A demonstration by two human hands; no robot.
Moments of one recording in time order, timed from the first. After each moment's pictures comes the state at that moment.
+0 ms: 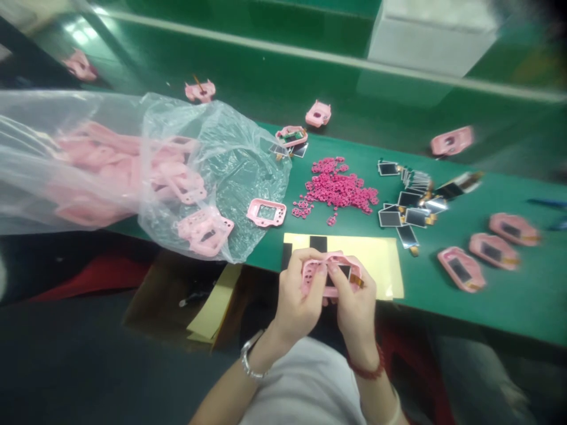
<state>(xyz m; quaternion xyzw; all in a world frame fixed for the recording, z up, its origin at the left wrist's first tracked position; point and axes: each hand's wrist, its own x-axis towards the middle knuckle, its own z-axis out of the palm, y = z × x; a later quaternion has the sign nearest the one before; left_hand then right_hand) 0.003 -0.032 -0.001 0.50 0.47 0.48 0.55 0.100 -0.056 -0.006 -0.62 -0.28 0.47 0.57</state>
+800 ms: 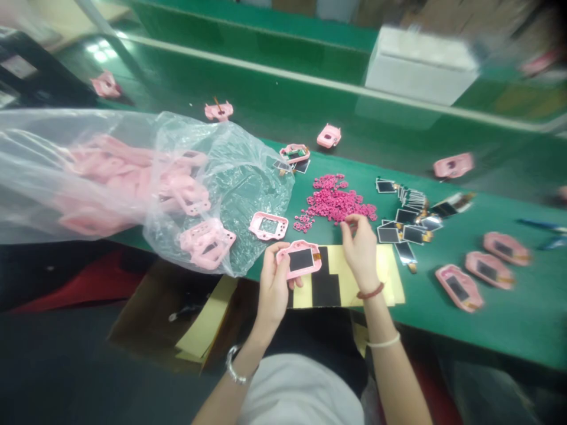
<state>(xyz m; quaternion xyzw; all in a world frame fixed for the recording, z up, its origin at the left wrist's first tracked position) -0.020 0.002 -0.031 0.36 0.53 0.50 0.58 0.172 0.054 -0.052 -0.71 -0.56 0.14 0.41</state>
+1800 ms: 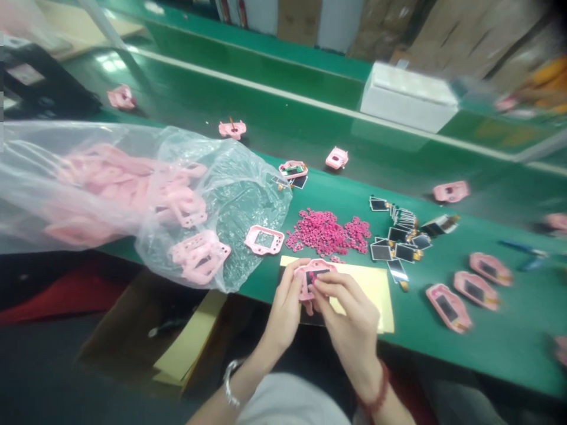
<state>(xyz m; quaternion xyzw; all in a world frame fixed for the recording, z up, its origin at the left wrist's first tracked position) 0.001 0.000 -0.014 0.36 0.49 0.44 0.66 0.118 -0.025 0.009 -0.56 -0.64 0.14 0.50</state>
